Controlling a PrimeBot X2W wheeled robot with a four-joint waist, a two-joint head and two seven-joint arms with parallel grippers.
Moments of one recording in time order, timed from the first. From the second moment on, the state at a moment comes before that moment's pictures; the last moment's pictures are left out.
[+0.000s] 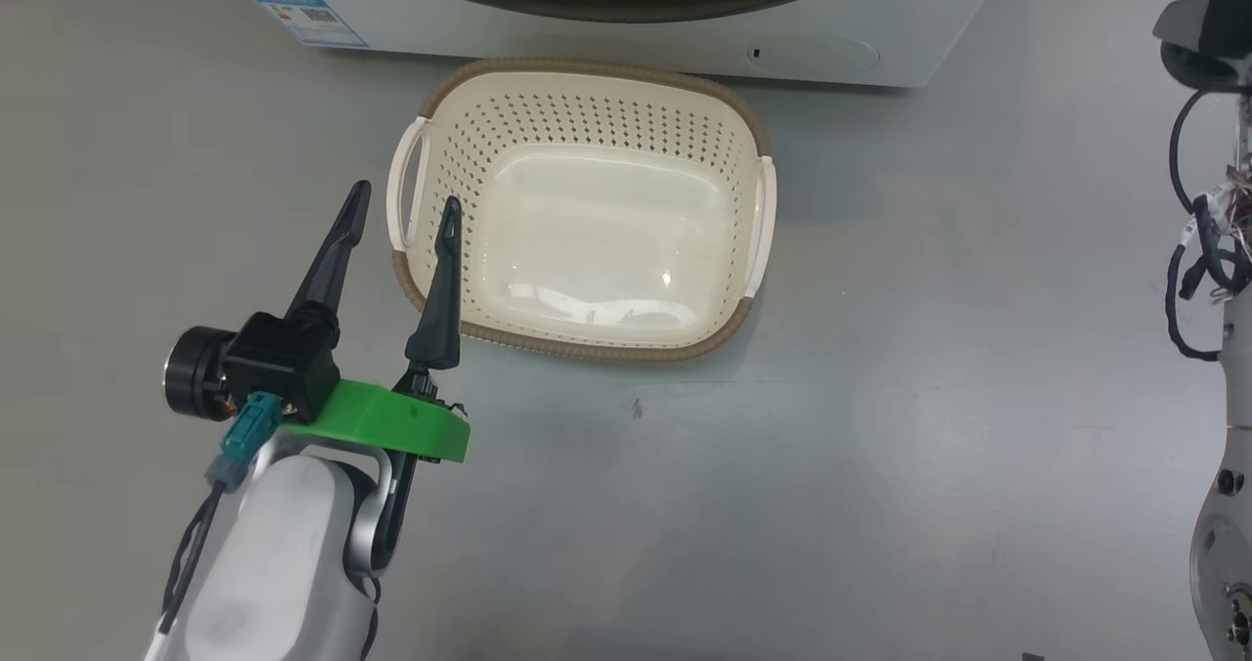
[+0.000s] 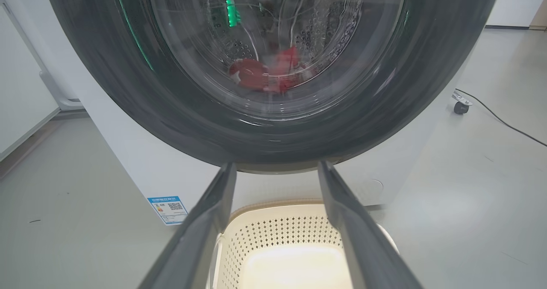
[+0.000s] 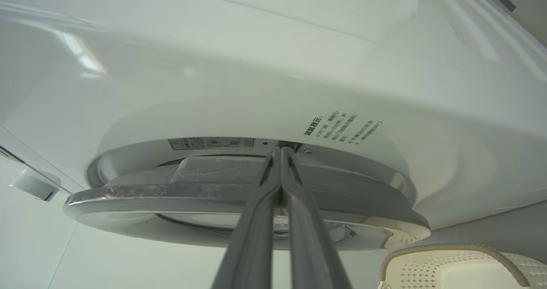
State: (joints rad) left arm -0.37 0.03 -0.28 0.19 -0.31 -0.01 -0.25; right arm -0.92 -0.17 -0.05 0.40 1.43 0.09 0.39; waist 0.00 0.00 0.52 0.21
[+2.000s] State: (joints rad) left arm -0.43 0.03 -0.35 0.24 -0.35 0.01 -0.26; right arm -1.07 -0.21 0.03 0.65 1.57 0.10 0.76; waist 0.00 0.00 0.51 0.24
